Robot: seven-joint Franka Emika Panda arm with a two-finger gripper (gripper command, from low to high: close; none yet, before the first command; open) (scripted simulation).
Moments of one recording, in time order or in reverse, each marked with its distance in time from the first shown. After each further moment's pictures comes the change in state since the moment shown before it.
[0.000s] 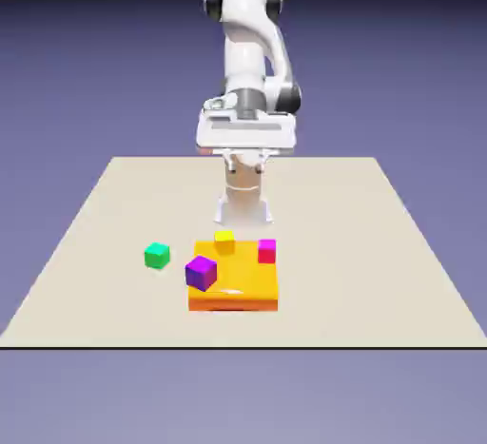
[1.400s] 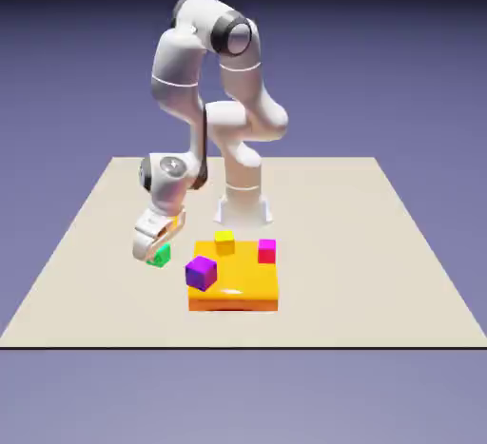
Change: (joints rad) arm -0.195 0.734 -0.627 -0.013 -1.096 -0.013 -0.731
